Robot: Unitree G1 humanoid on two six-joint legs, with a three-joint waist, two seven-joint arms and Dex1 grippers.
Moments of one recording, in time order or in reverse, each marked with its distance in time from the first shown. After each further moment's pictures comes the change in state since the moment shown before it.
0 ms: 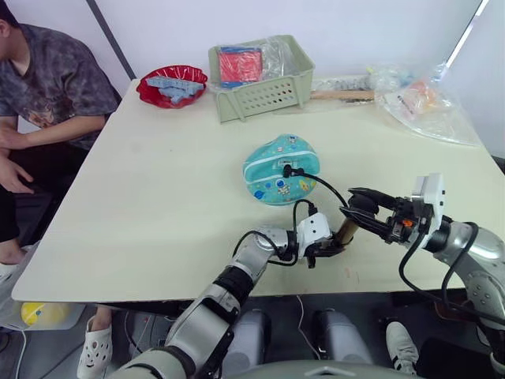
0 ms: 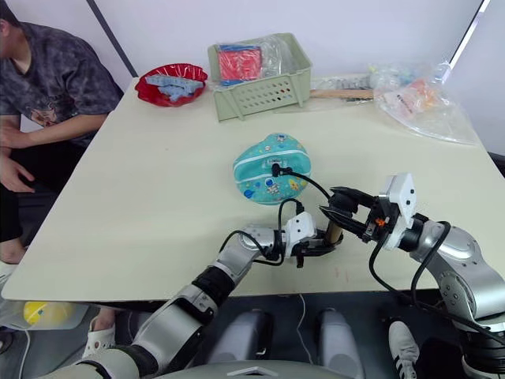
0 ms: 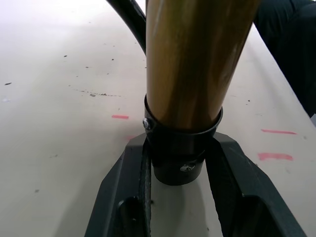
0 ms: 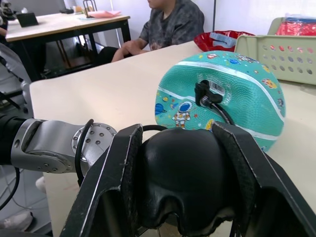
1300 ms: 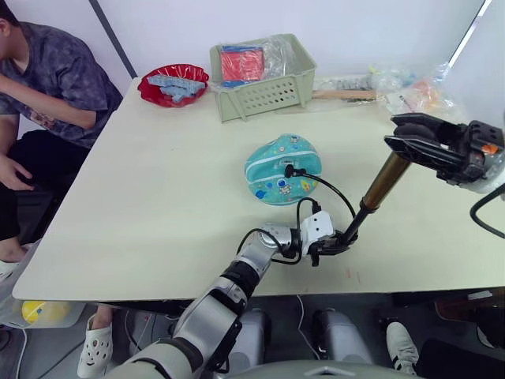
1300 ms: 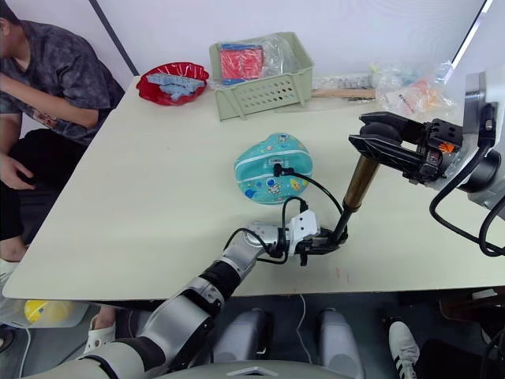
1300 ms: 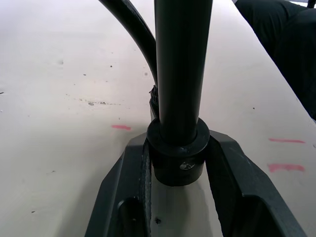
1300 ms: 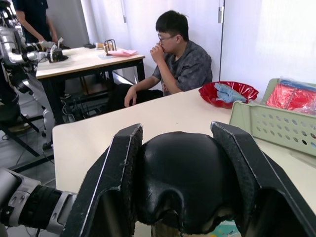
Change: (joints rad) left arm -0.048 -0.032 0.019 0.142 0.003 -0.085 -0.036; right arm -0.295 -0.256 -0.255 0.014 0.483 0.315 -0.070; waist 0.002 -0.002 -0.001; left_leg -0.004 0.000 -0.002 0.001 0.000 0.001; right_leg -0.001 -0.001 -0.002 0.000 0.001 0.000
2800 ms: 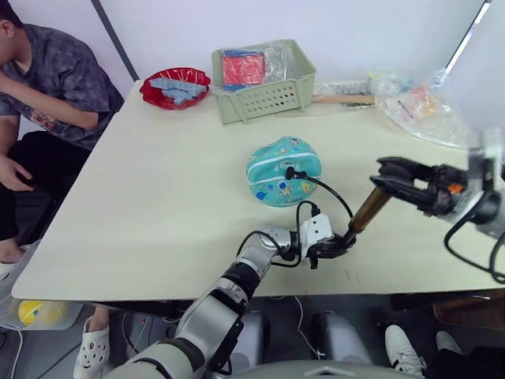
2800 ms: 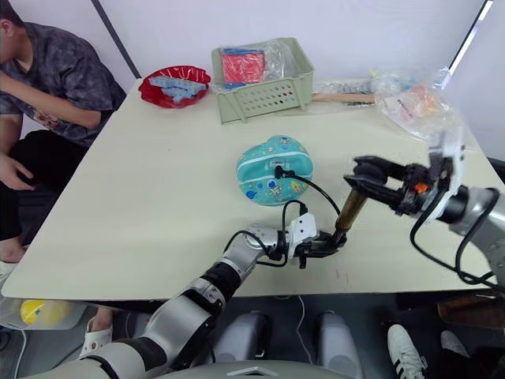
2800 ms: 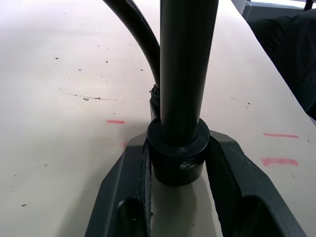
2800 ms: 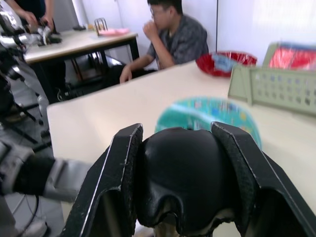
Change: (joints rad) left arm -0.011 -0.011 0.023 0.056 0.027 -0.027 -0.012; right arm 0.102 -0.012 0.036 0.027 -0.047 -0.057 0.031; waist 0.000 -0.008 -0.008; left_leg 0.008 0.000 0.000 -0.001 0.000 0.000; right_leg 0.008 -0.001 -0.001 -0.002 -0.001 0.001
